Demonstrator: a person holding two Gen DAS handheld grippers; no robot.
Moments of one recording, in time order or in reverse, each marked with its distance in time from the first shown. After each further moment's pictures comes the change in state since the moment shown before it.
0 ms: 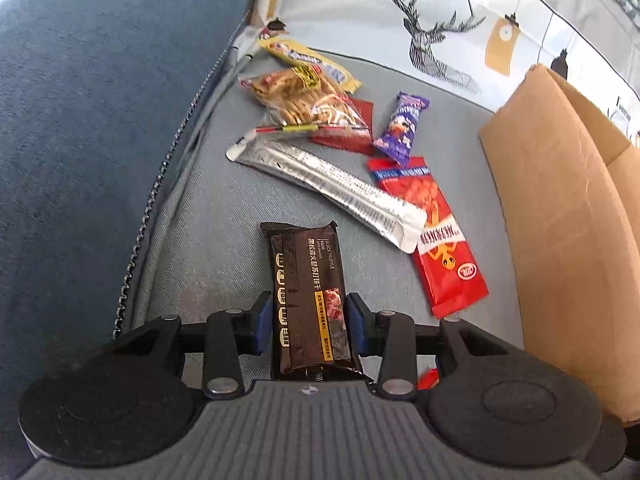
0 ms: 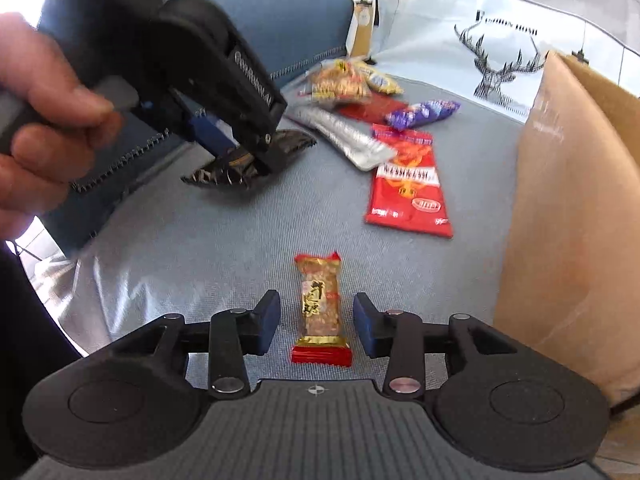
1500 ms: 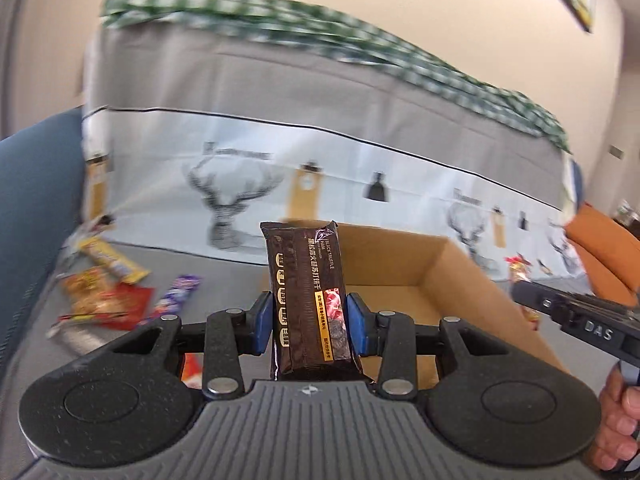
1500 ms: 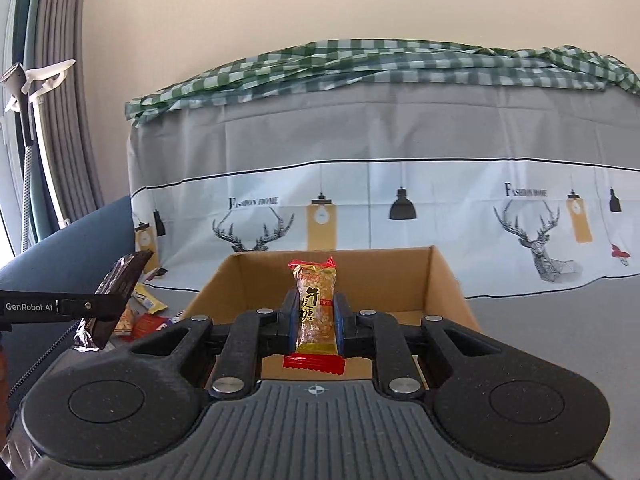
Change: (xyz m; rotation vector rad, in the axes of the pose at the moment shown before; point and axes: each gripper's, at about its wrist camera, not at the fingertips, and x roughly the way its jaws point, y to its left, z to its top) left arm -0.089 -0.175 -0.010 0.170 -0.533 -0.287; right arm -0.177 -0.212 0.010 0.306 -0.468 -0.328
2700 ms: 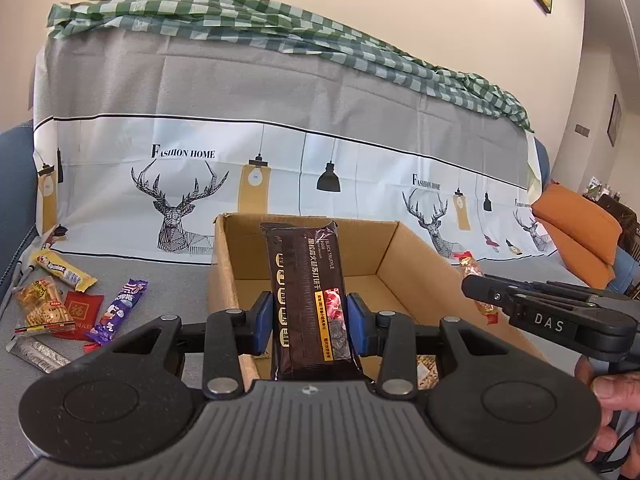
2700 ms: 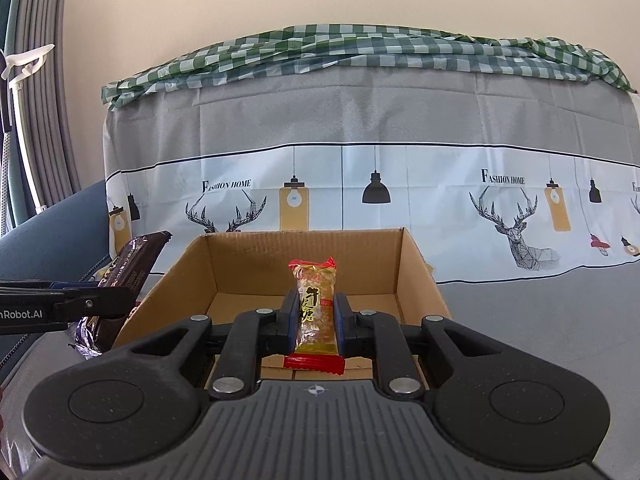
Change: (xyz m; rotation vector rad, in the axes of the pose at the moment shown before) left arm 0.009 -0.027 -0.010 0.061 -0.001 -0.088; right arm 0.007 -0.011 -0.006 -0.006 0.038 -0.059
